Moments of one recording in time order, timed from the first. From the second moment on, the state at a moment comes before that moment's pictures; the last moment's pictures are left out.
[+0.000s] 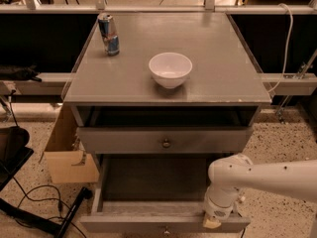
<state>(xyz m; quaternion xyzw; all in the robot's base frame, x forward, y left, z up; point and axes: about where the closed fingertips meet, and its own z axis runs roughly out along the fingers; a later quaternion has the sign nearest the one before) 0.368 -0.176 0.427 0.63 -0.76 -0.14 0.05</state>
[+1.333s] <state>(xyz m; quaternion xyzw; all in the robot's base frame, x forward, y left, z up) 0.360 -0.174 0.480 0.64 -0.76 -0.13 0.00</state>
